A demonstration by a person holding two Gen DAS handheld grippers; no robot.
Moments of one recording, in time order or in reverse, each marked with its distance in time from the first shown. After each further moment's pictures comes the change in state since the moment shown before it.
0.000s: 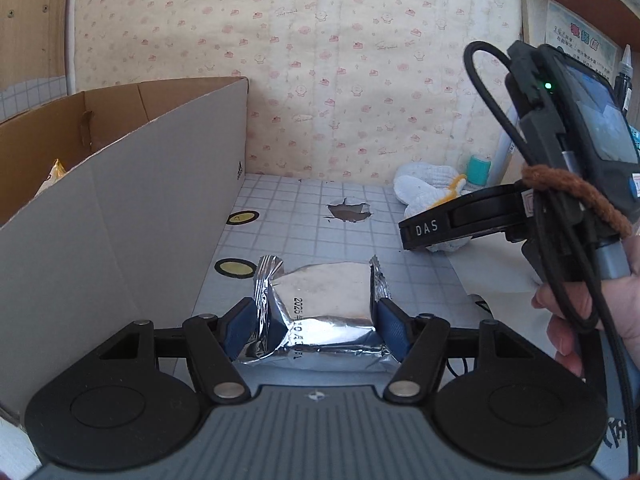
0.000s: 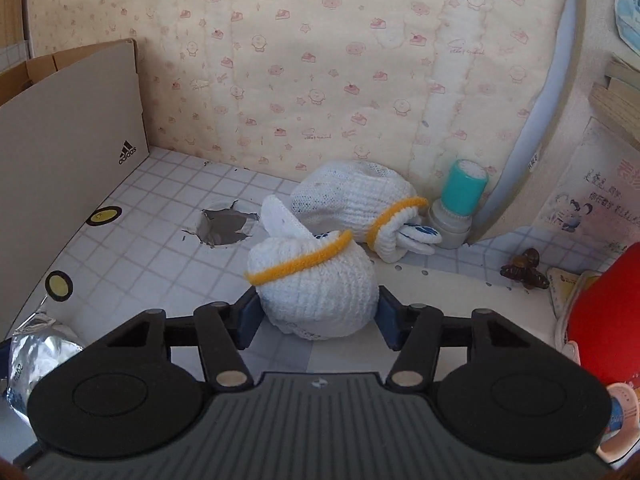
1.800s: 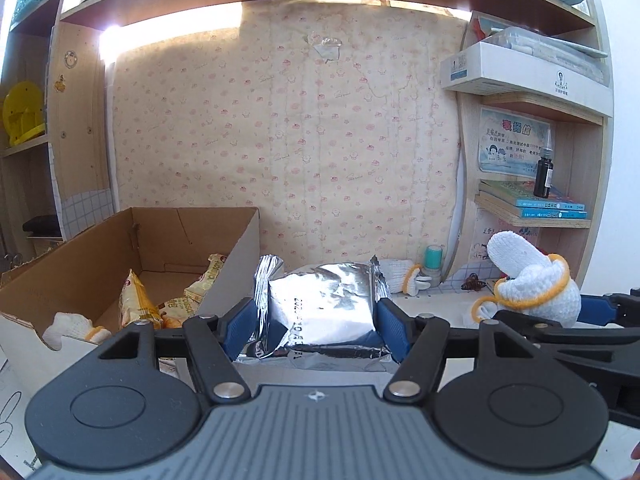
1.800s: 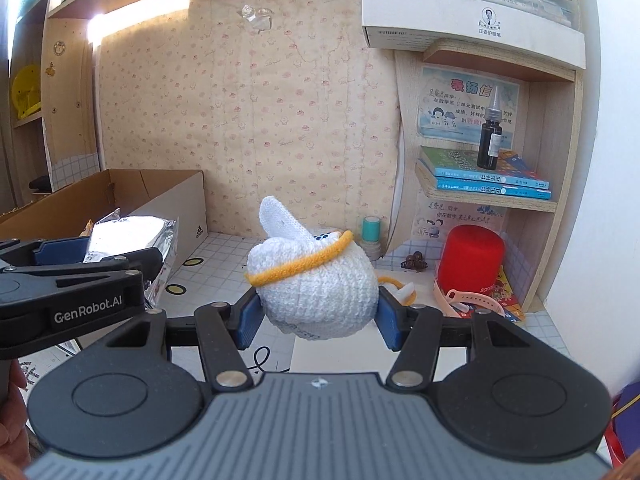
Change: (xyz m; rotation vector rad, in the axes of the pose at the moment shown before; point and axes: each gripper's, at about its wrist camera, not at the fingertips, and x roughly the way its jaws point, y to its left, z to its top) left arm -0.131 -0.019 0.009 0.067 -0.248 0.025; right arm -0.230 0.008 -0.097 0.080 -0.334 -0.046
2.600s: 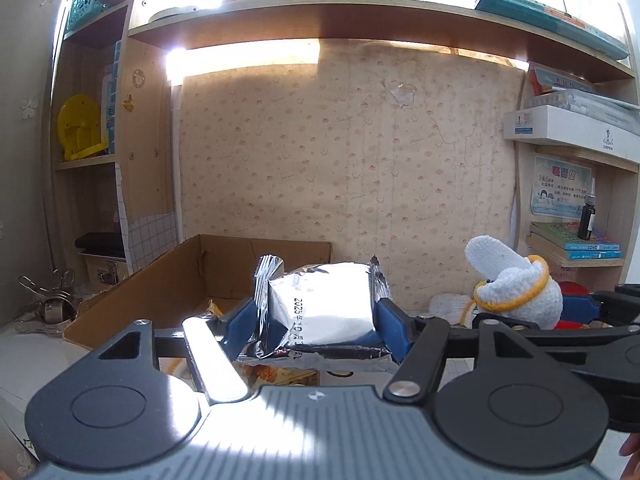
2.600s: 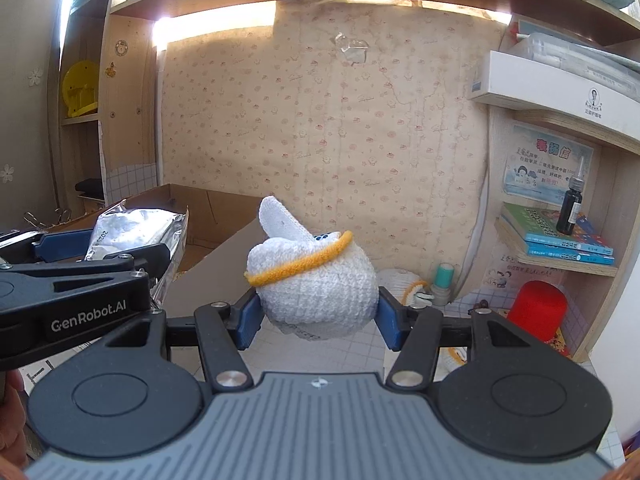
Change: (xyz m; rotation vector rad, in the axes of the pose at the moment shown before) left arm -0.025 0.069 0.017 -0.043 -0.070 0.091; right arm 0.005 0.083 0.036 -0.093 -0.047 0.106
